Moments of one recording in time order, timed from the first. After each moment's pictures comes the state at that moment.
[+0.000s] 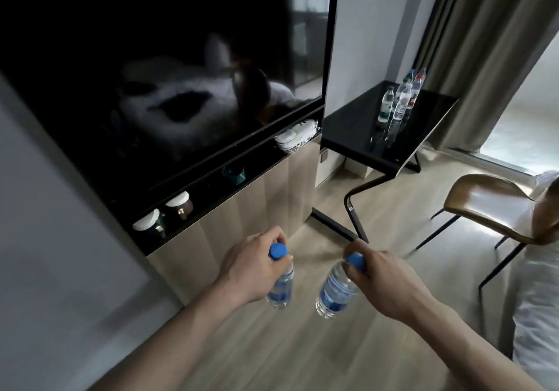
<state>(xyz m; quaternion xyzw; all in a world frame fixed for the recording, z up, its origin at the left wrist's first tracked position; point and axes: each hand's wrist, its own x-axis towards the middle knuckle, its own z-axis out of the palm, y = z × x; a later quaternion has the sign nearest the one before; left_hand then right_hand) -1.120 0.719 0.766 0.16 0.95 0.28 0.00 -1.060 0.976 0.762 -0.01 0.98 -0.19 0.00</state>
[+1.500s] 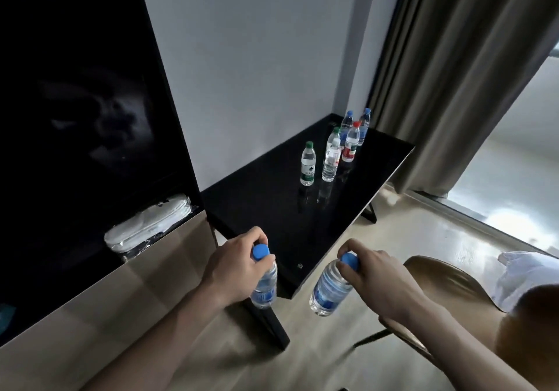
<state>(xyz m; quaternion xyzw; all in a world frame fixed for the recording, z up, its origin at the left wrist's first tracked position) -1.632 1.294 0.752 0.13 0.92 0.36 0.02 -1.566 1.569 0.778 -0.02 0.98 -0.21 0.02</state>
